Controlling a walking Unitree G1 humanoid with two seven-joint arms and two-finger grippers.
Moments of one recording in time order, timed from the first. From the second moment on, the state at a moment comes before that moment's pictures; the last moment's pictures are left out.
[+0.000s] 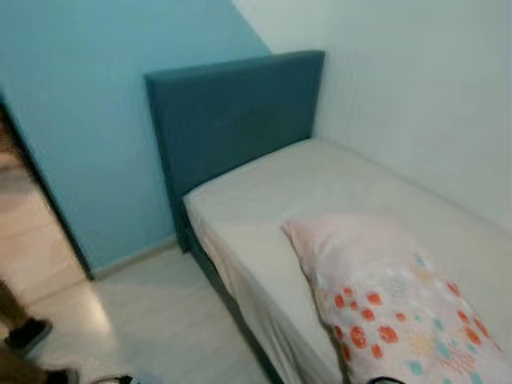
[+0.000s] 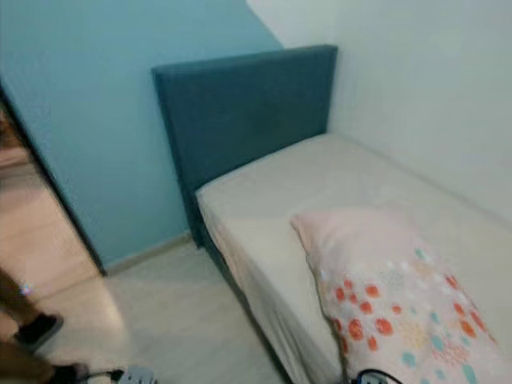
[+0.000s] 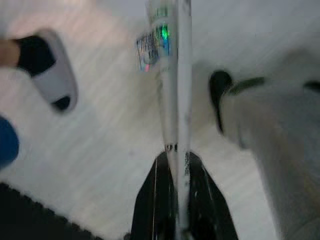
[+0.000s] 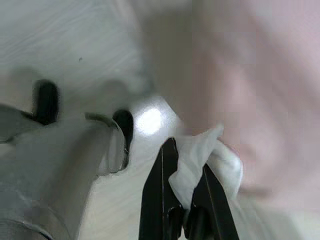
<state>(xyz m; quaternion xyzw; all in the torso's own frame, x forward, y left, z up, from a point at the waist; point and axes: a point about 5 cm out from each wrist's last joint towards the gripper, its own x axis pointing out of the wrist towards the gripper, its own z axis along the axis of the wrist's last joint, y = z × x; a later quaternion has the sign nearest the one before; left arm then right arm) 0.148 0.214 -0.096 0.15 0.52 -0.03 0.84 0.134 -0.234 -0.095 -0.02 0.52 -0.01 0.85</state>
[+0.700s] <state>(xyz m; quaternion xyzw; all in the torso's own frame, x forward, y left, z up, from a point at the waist) 0.132 0.225 -0.099 0.15 0.54 -0.03 0.83 0.144 -0.232 -0.092 -0.03 0.51 0.00 0.86</state>
